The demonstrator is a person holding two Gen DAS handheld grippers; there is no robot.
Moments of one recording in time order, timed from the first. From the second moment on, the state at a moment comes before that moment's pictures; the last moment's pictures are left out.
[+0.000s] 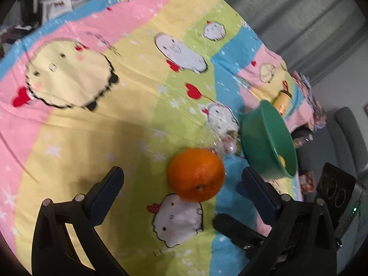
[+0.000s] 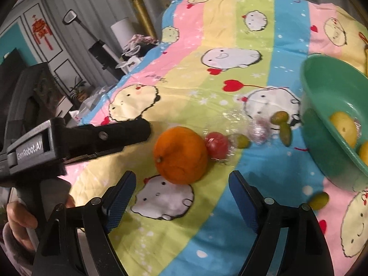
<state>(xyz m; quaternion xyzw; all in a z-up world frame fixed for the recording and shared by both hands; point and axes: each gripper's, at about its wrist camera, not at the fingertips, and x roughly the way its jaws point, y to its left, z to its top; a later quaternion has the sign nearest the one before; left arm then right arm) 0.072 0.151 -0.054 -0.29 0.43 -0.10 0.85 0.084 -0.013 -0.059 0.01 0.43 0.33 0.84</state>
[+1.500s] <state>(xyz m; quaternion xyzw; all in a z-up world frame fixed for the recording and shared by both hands) 0.073 0.129 -0.047 -0.32 0.44 -0.17 0.83 0.084 -0.009 -0.065 0.05 0.42 0.35 0.83</state>
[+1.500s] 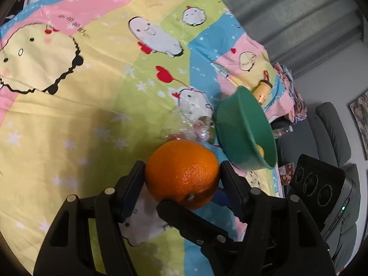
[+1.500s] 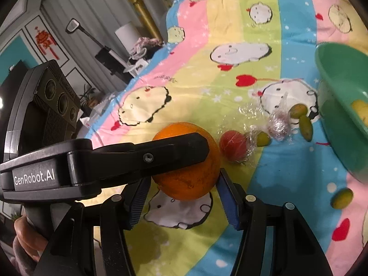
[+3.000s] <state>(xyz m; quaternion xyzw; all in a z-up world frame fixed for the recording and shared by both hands) 0.006 0.014 0.004 -0.19 0.36 -0.18 0.90 0.014 -0.121 -0.037 0.09 0.33 0.39 0.86</state>
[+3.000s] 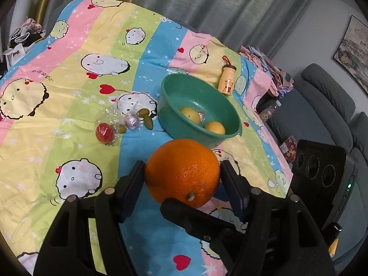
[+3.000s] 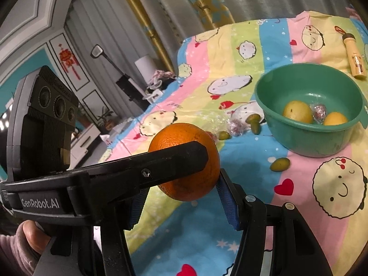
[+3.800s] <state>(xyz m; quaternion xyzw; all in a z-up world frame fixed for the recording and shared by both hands) 0.072 -0.064 0.050 -0.13 0.34 -0.26 0.90 0.053 -0.200 0.002 0.14 0.27 0.33 0.89</state>
